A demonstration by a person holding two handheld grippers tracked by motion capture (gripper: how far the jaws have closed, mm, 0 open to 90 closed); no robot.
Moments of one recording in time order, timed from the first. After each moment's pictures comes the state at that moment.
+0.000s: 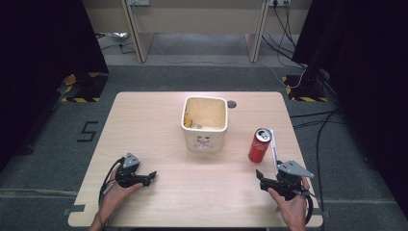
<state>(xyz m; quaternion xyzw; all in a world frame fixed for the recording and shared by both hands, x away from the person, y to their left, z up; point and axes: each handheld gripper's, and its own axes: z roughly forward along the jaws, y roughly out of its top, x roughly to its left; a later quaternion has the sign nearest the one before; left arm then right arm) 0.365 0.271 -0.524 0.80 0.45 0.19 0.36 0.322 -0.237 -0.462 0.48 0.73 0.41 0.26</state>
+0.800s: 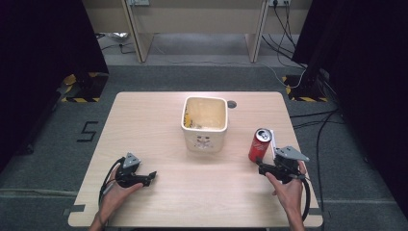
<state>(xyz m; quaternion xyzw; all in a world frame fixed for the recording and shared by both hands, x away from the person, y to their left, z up) 0.365 0.271 -0.524 0.80 0.45 0.19 0.36 0.364 -0.235 -0.458 0.48 0.73 0.40 0.28</state>
